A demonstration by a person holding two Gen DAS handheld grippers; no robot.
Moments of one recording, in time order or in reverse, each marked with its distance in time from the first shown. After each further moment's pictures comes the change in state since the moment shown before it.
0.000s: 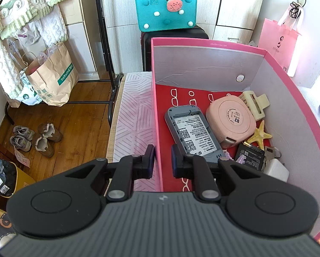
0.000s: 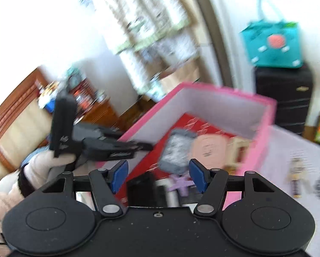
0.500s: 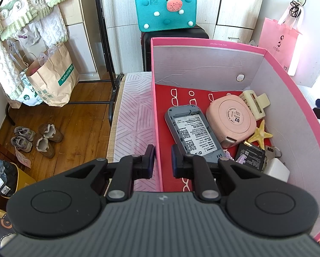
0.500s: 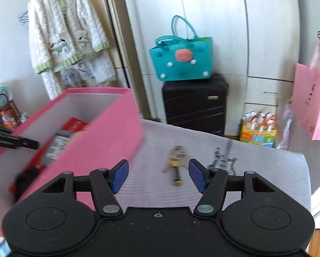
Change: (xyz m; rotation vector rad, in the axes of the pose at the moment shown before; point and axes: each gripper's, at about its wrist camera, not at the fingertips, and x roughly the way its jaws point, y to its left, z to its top) left arm 0.000 0.000 0.000 0.002 0.000 0.002; right arm -0.004 -0.105 -0.065 0.030 -0.135 -0.398
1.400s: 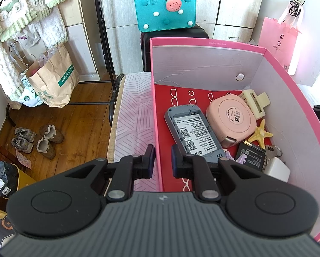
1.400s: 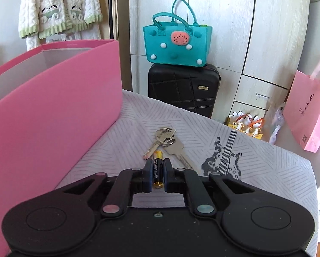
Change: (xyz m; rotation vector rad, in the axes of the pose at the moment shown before) left arm 0.001 0.000 0.000 0.004 0.001 0.004; right arm 0.053 0.014 -0.018 -0.135 0.044 -0.116
